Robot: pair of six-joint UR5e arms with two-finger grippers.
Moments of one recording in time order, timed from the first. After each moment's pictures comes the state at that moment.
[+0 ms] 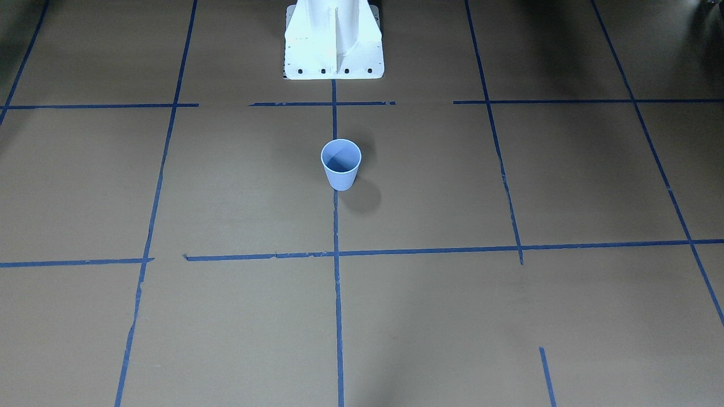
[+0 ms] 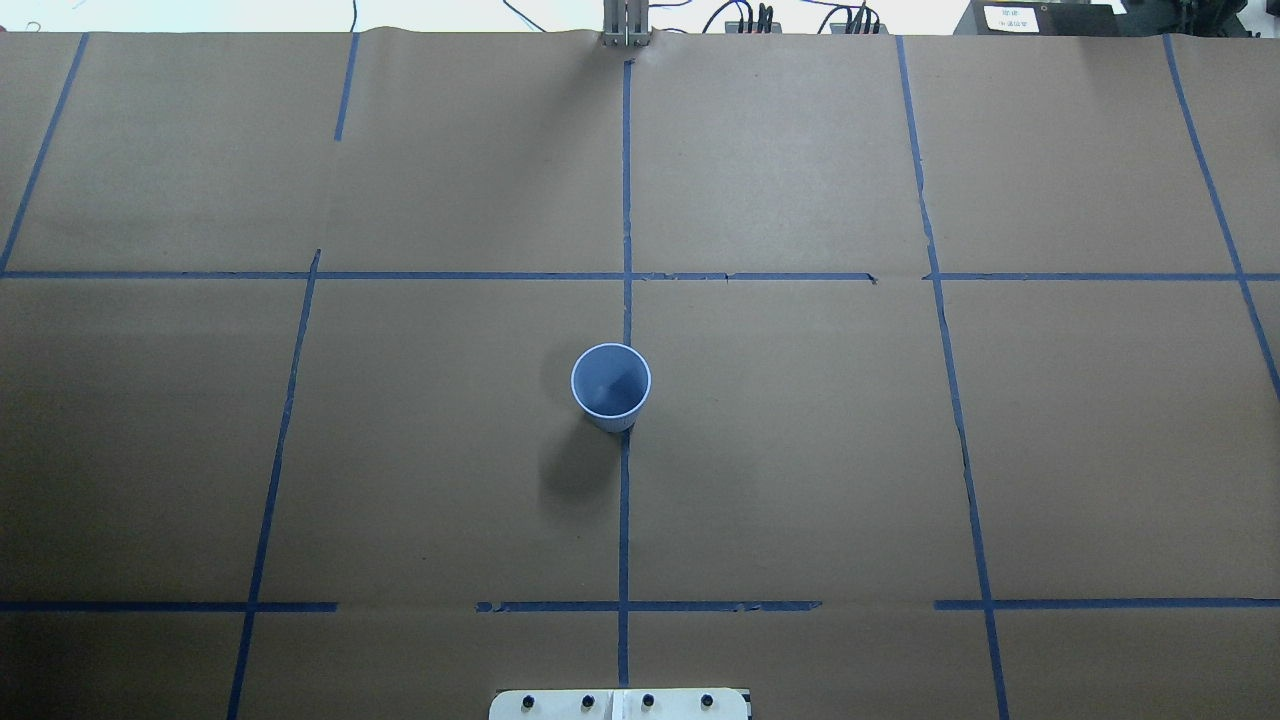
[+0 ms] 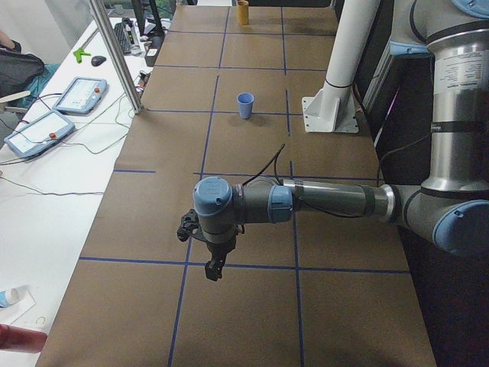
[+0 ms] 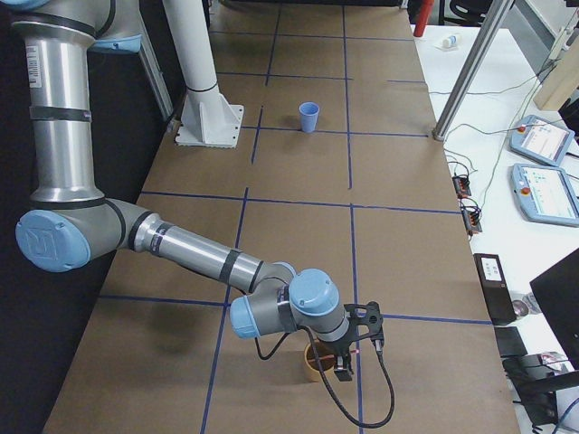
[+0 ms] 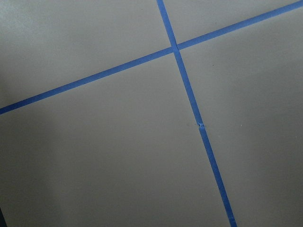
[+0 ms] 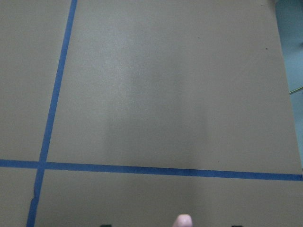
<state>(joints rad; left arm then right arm) -1.62 -1.49 -1.72 -1.45 -2.28 0.40 1.68 -1.57 1.27 -0.92 2.22 0.10</state>
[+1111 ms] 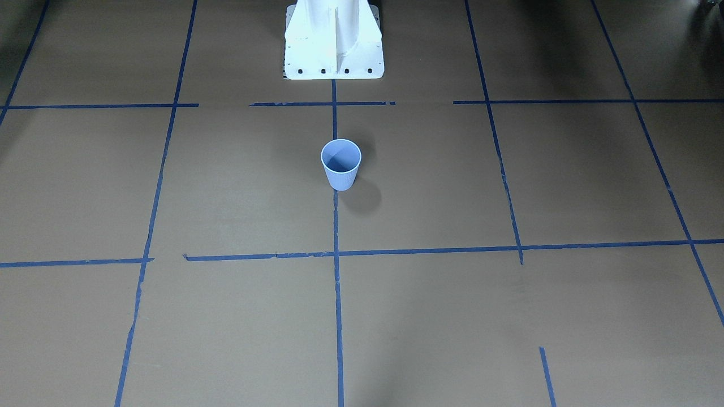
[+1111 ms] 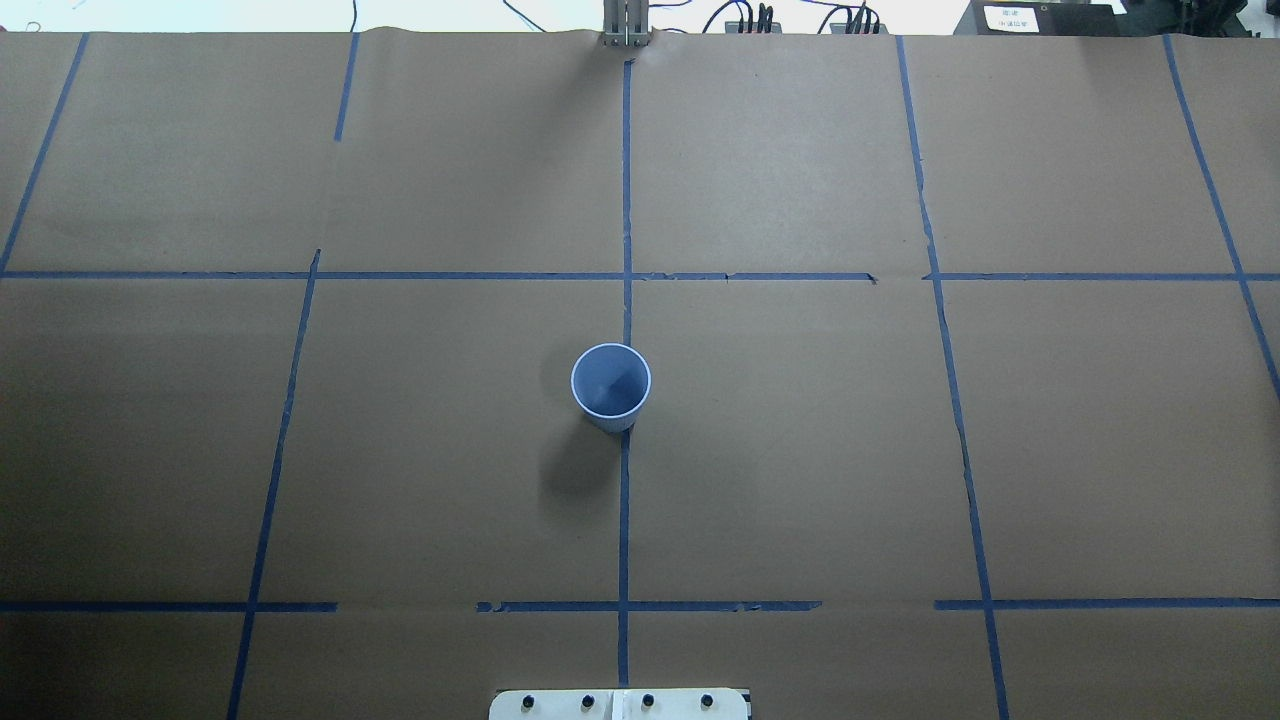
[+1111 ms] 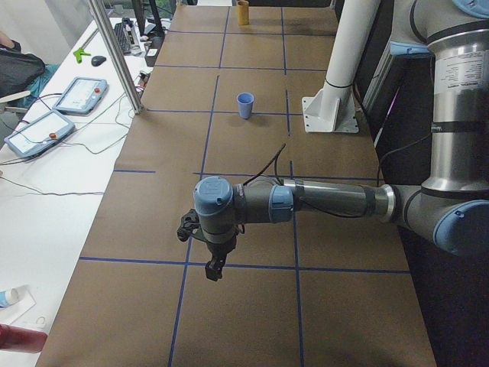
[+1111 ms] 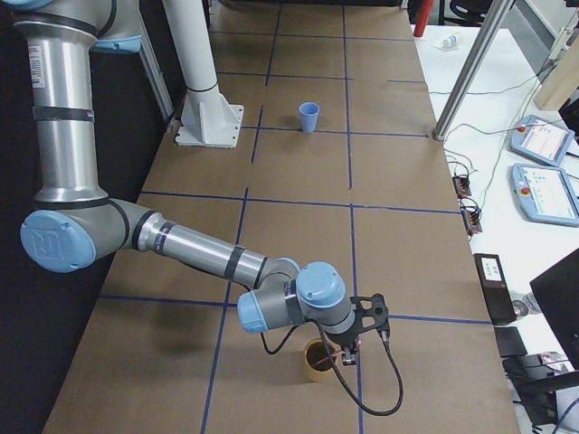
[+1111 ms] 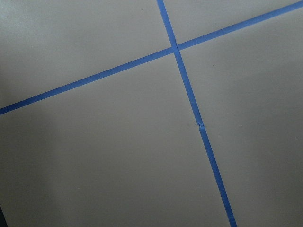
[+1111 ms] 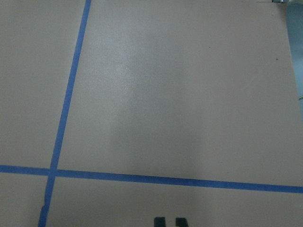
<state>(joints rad) -1.62 -1.49 -1.72 -1.45 -2.28 0.40 1.66 -1.56 1.28 -0.92 2.22 0.10</state>
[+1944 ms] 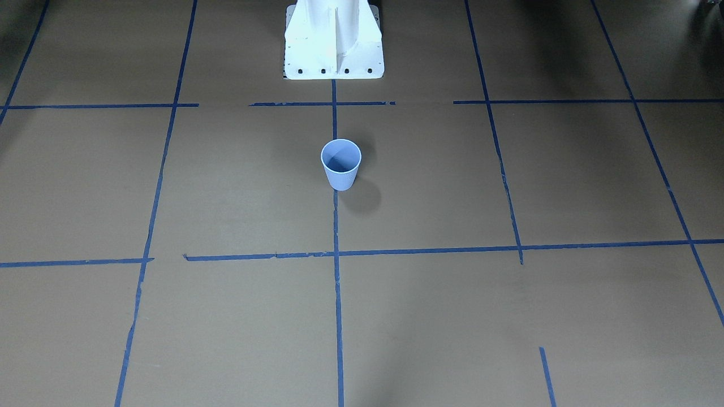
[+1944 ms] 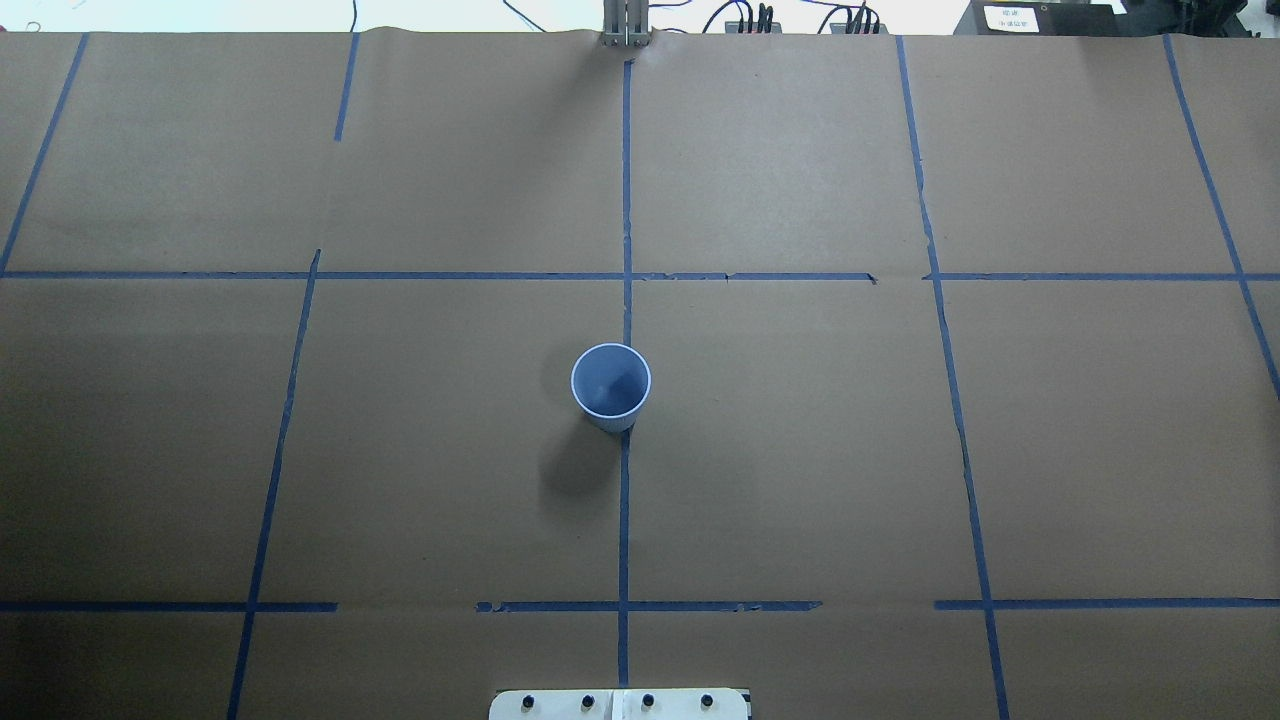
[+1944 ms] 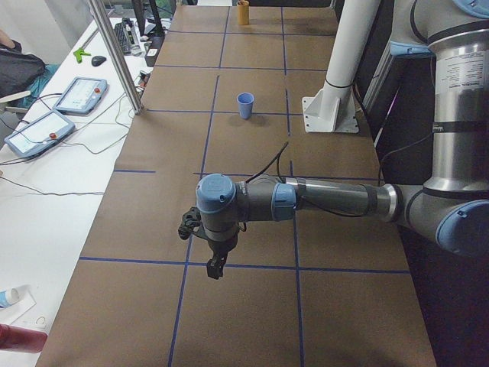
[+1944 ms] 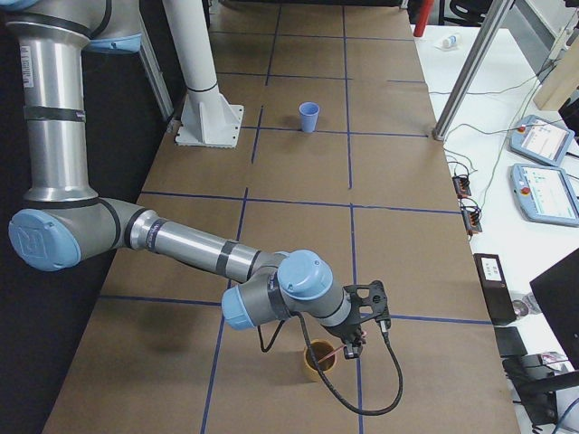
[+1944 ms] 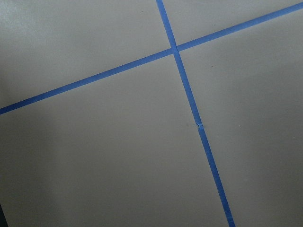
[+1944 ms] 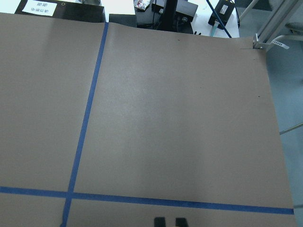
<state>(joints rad) -1.63 -1.48 -1.75 -1.45 -2.28 0.37 1.78 -1.59 1.38 -0.91 2.29 0.10</state>
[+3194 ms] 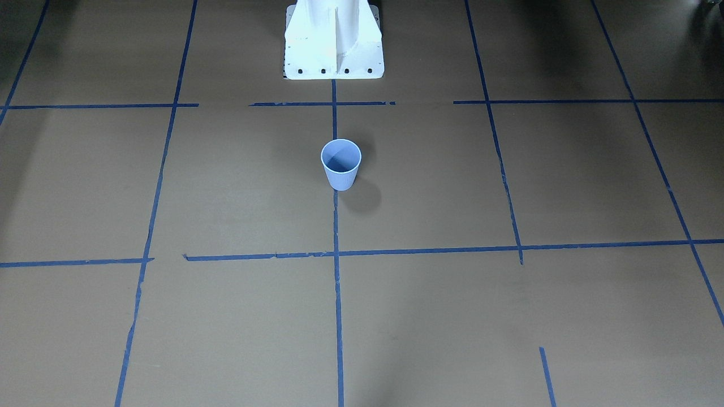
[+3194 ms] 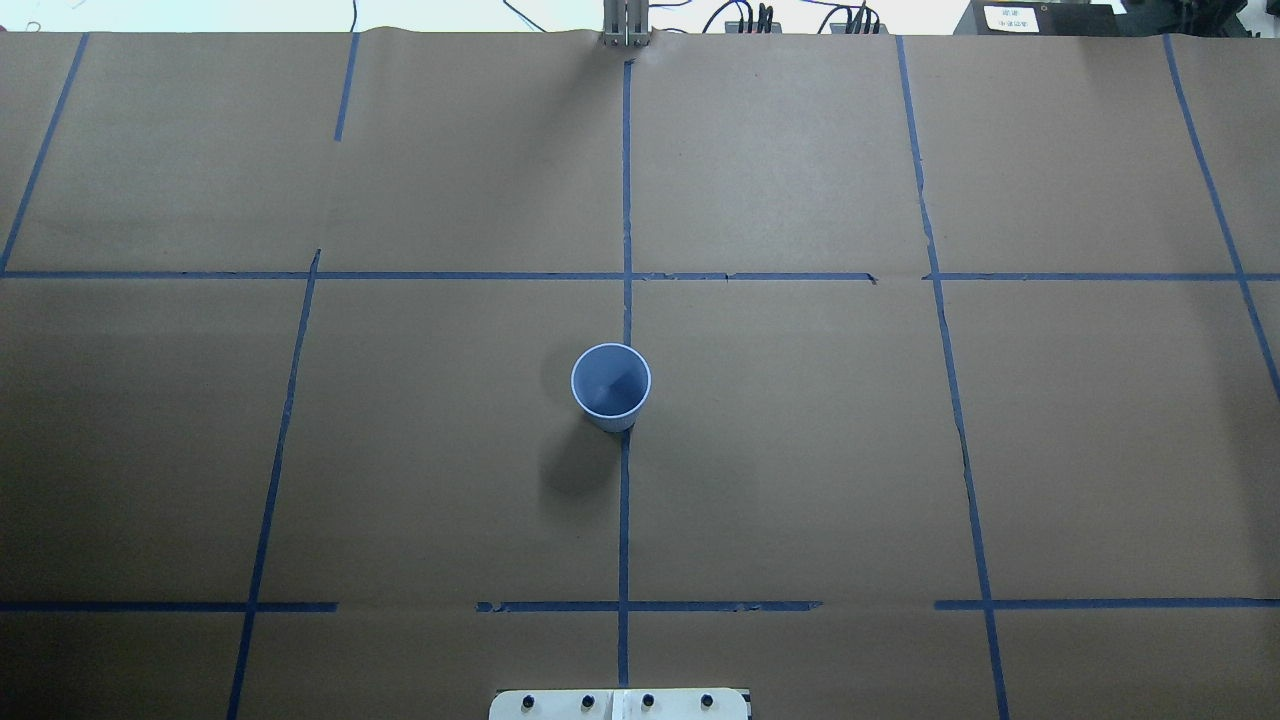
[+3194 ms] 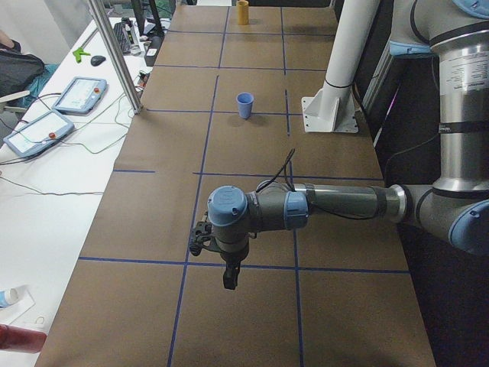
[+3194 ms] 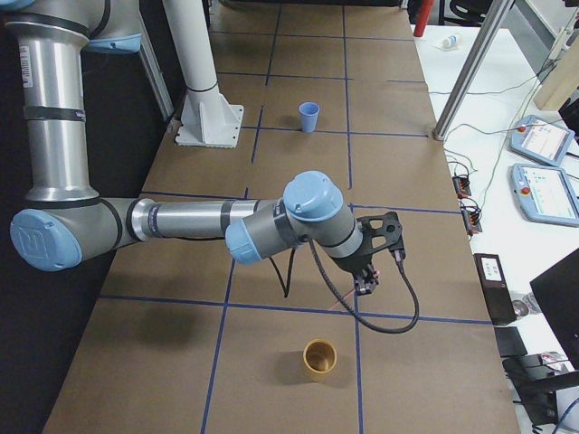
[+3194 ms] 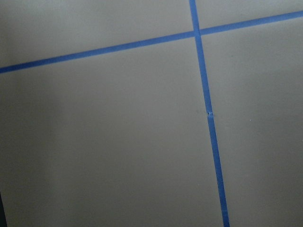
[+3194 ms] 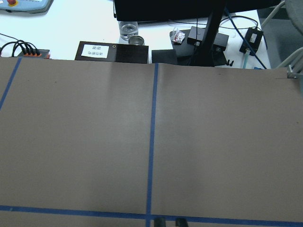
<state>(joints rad) -1.64 -1.42 -1.75 -1.45 -2.28 0.25 1.70 -1.56 1.72 -1.18 2.31 0.26</state>
